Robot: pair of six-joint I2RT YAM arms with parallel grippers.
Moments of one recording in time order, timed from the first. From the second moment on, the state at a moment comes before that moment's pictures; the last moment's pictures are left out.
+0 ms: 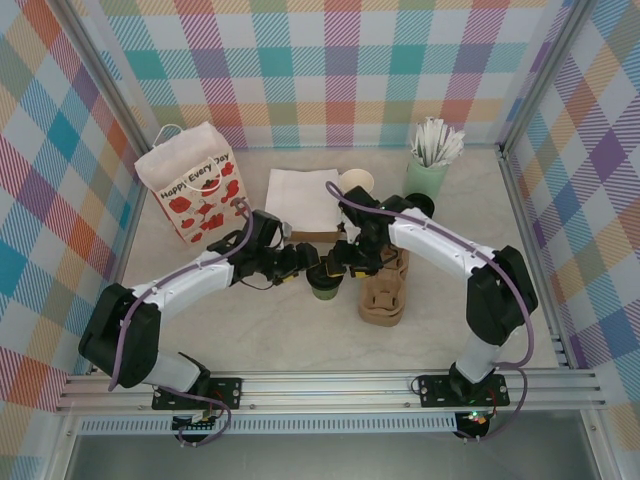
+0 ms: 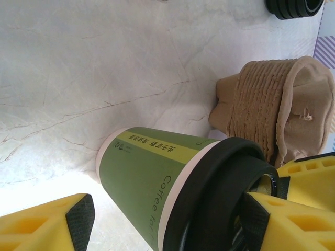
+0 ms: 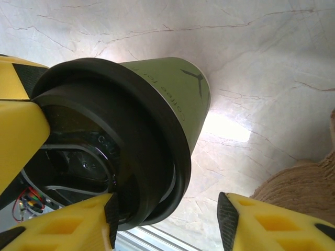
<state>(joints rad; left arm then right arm) -0.54 1.44 0.88 -0.35 0.42 -0.86 0.69 1.72 1.40 -1.03 -0.34 0.53</state>
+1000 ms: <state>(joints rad) -0.48 0.88 0.86 -0.79 0.04 -0.80 0.83 1.79 1.70 -1.20 -0.13 0.41</state>
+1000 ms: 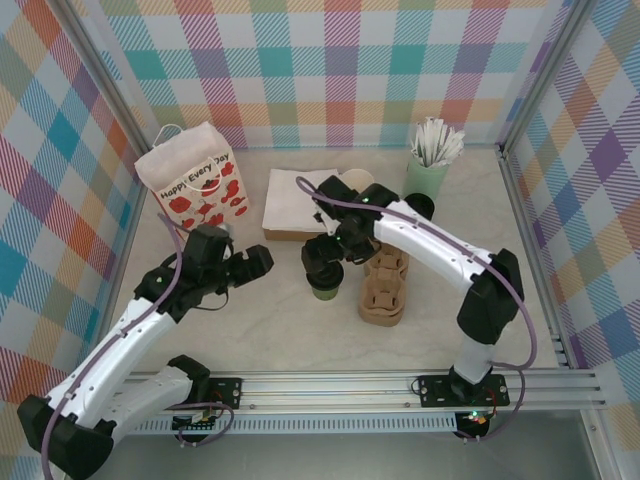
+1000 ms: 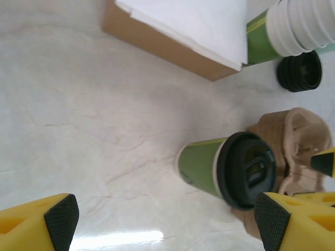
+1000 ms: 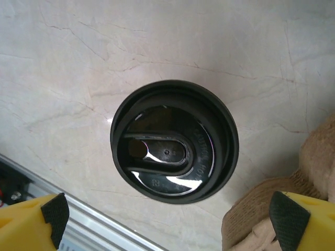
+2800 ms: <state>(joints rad) -0.48 0.82 0.79 -0.87 0.01 -0.82 0.91 2.11 1.85 -1.33 0.02 0.35</state>
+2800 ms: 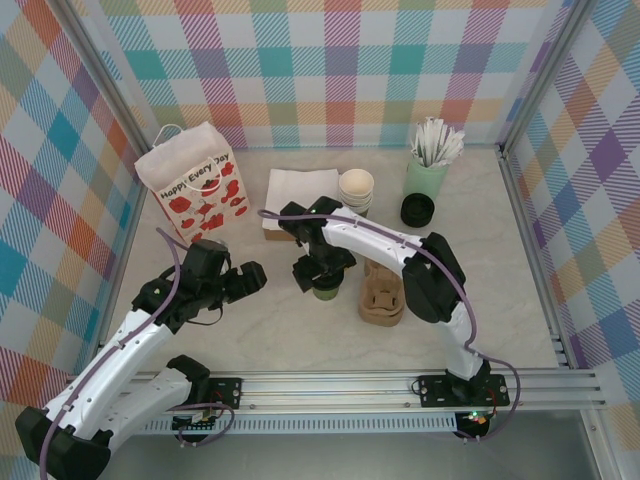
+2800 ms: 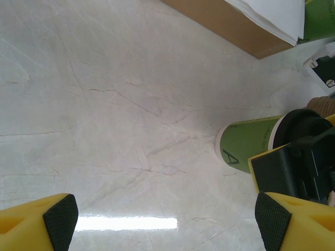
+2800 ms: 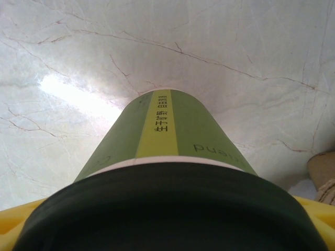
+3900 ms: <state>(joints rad) -0.48 0.83 0.79 -0.84 0.01 -0.82 0.57 1.68 1.89 -1.55 -0.01 0.35</state>
